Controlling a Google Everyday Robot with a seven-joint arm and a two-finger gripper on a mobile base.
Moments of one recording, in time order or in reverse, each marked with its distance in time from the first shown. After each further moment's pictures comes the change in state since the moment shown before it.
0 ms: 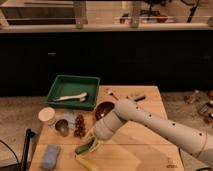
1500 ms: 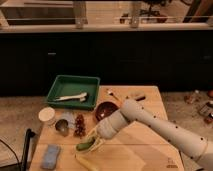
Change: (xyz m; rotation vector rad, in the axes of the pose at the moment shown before) arm 0.004 -0.001 -0.007 0.053 -0.119 0.101
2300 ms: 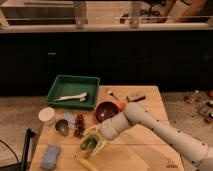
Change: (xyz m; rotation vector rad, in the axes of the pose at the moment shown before) arm 0.005 -0.002 0.001 0.058 -0.081 0.071
